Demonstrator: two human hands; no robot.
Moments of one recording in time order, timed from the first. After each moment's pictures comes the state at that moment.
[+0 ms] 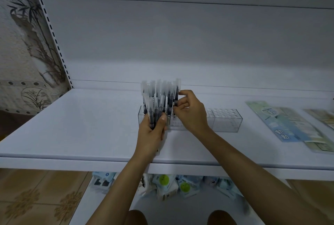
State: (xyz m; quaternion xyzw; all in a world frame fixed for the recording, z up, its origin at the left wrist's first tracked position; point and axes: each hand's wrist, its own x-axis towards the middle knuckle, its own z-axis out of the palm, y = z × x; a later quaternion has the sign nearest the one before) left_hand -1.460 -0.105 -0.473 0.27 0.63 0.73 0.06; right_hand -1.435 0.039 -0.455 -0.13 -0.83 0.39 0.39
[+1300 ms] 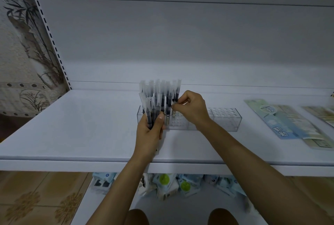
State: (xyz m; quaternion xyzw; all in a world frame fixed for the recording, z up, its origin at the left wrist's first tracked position) left_hand -1.456 -0.107 -0.471 0.26 0.62 0.74 0.05; right_hand -1.432 0.044 -0.434 -0.18 -0.80 0.48 0.32
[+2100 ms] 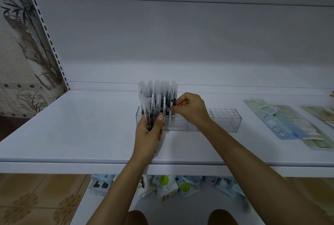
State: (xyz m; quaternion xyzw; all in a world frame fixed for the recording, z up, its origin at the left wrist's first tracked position) left_hand -1.456 -0.107 -0.471 0.27 0.62 0.74 0.05; right_hand -1.430 0.046 -0.431 -0.19 -0.81 0.48 0.28
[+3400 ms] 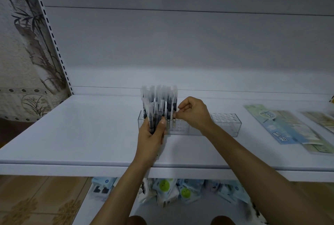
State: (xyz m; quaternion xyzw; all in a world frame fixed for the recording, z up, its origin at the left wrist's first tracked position) left_hand -1.457 -0.106 -0.472 0.28 0.62 0.73 0.05; right_hand -1.423 0.049 -0.428 -0.18 -0.82 0.47 0.26
